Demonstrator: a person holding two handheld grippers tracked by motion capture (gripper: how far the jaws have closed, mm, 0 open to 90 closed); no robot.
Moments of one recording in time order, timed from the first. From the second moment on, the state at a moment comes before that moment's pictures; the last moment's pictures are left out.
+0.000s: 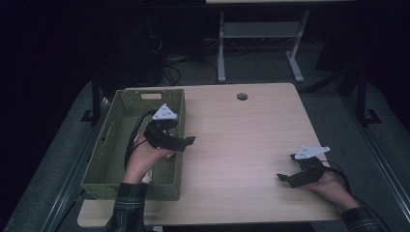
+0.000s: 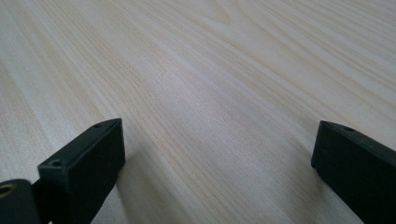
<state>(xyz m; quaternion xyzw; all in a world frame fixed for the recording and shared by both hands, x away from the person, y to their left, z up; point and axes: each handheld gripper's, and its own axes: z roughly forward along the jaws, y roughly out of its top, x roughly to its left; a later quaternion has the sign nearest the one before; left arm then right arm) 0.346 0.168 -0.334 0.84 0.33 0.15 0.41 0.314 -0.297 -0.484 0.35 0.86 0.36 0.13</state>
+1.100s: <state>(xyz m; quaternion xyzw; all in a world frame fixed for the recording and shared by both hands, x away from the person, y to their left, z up) 0.373 0.235 -0.364 0.83 0.37 0.19 0.37 0.315 -0.297 -0.484 0.34 0.86 0.36 0.12</state>
